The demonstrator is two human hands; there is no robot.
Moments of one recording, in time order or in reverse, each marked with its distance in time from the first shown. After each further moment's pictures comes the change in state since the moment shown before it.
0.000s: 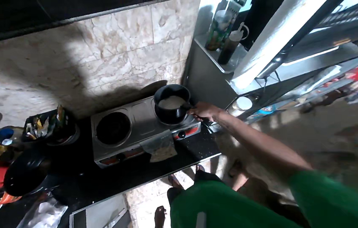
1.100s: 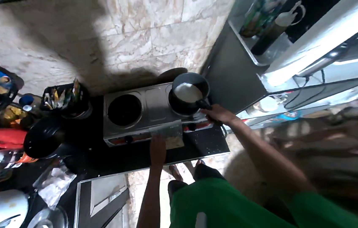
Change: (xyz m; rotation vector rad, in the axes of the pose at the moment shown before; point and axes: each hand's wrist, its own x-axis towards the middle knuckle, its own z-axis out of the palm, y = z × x) left_hand -0.109 0.345 -0.035 0.709 0.546 0.940; right_hand 0.039 0.062 0.019 -0.129 0.040 -0.079
